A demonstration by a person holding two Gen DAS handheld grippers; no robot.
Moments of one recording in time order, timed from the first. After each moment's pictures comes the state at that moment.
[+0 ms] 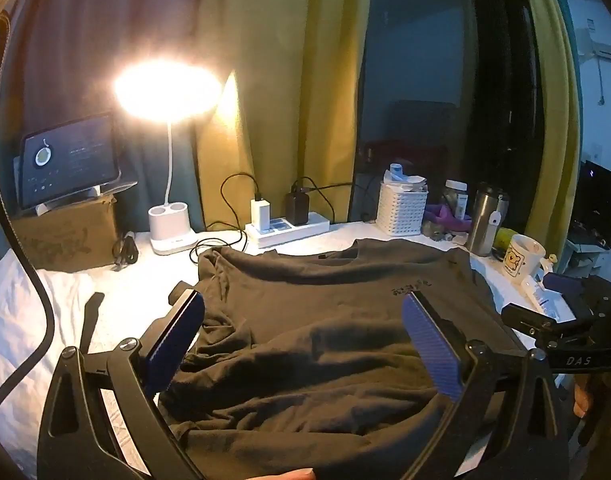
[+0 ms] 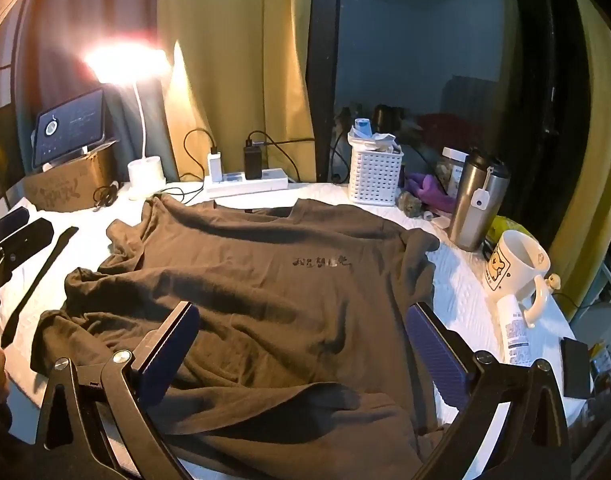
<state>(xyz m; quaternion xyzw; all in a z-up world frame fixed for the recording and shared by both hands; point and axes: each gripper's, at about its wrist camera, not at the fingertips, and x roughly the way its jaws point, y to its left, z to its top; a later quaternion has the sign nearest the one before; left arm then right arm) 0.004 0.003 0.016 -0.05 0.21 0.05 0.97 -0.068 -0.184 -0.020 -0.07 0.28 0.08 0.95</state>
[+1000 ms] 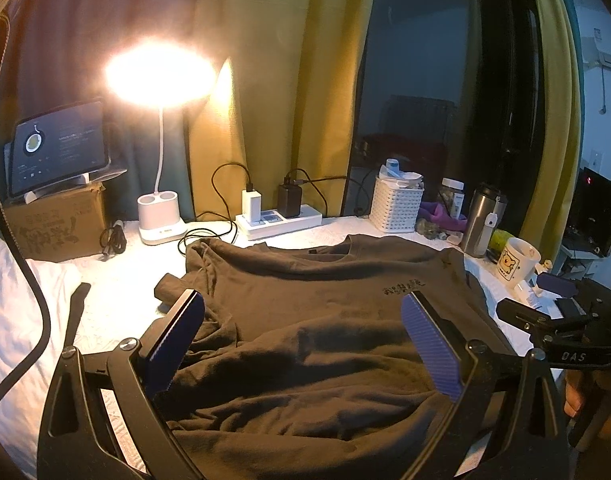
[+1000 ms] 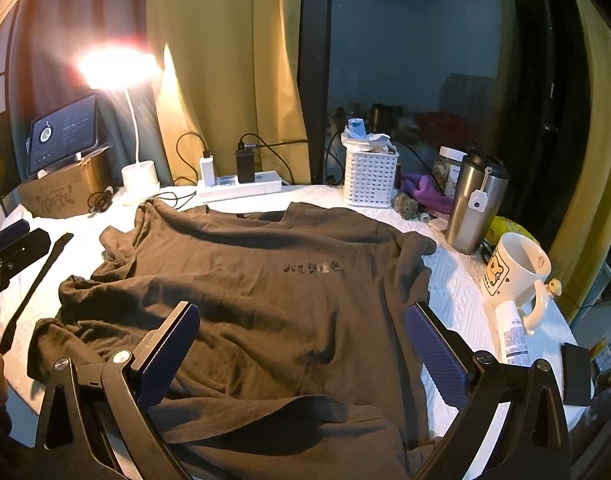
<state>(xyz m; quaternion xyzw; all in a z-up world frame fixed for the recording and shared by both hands) 0.013 0.000 0.012 -0.07 0.23 0.04 0.97 -0.058 -0.193 -0.021 -0.07 0.28 0.08 0.96</state>
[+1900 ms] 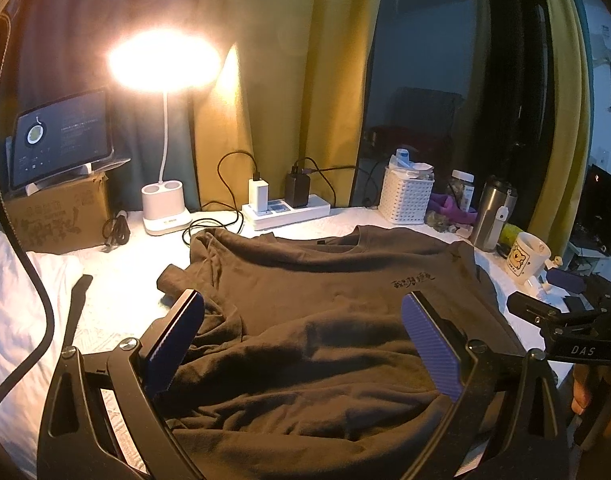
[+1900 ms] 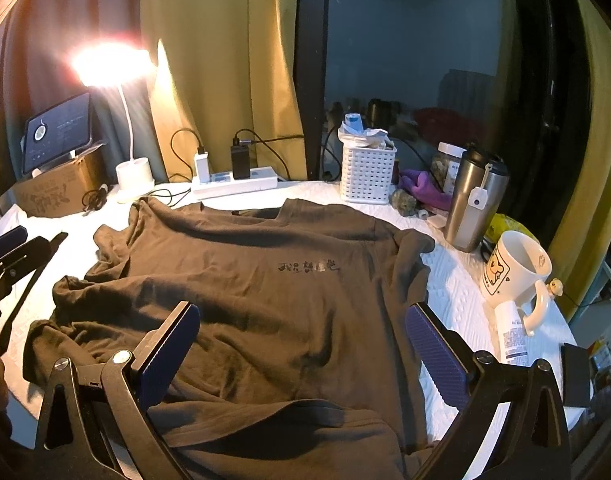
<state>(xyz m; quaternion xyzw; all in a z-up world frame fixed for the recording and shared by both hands) 0.022 0.000 0.006 -0.07 0.24 0.05 0.97 -0.049 -0.197 -0.023 -0.06 0.28 0.08 0.95</state>
